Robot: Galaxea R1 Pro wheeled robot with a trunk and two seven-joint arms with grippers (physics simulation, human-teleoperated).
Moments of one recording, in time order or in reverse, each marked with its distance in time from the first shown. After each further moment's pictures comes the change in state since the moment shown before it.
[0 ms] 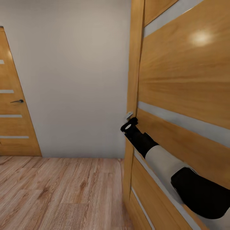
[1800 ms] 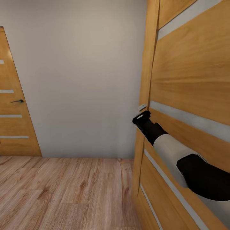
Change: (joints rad) left arm 0.000 -0.002 0.000 0.000 0.000 0.000 0.000; right arm -0.127 -0.070 -0.121 0.126 -0.005 -0.016 -0.026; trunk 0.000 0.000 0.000
